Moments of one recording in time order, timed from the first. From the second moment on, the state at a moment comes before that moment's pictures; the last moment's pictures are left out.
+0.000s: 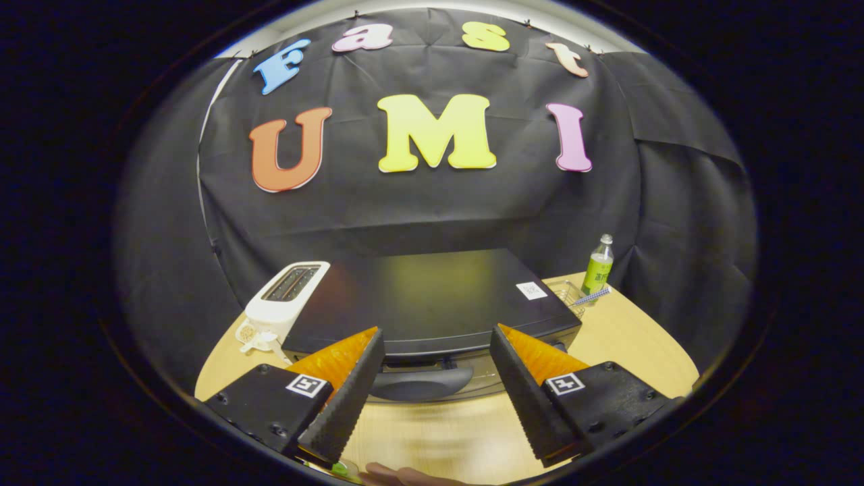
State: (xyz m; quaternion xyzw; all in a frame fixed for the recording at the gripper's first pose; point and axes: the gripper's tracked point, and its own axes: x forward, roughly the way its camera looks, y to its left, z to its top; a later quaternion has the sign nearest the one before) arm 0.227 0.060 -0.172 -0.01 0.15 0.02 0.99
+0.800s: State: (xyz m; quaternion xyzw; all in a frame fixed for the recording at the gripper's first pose) arm 0.214 0.075 -0.215 -0.03 0.18 0.02 0.98
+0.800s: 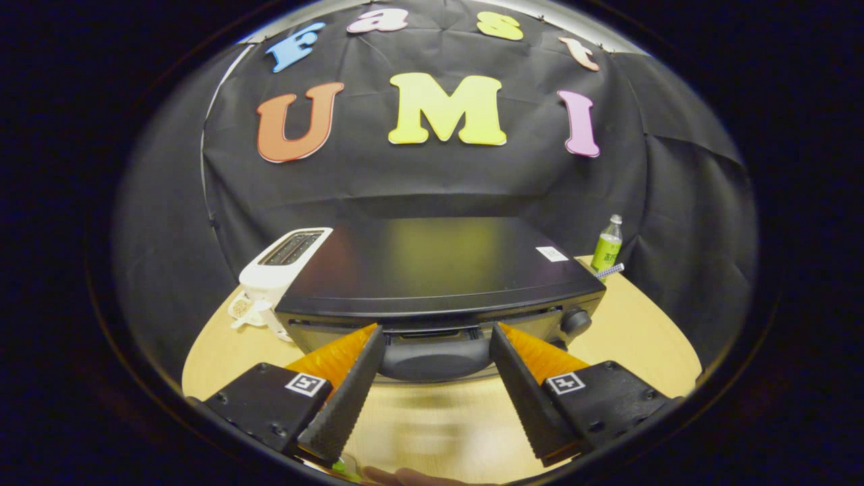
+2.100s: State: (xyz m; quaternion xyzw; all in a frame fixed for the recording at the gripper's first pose) arm 0.122 0.056 -0.373 0.08 0.41 0.06 0.91
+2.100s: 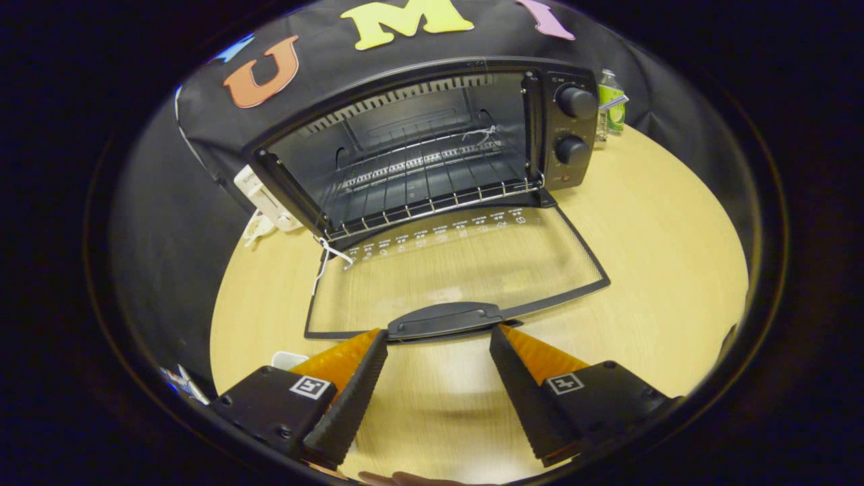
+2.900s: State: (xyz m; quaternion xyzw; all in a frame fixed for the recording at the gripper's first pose) arm 0.037 0.076 -0.323 0.08 0.36 0.21 0.90
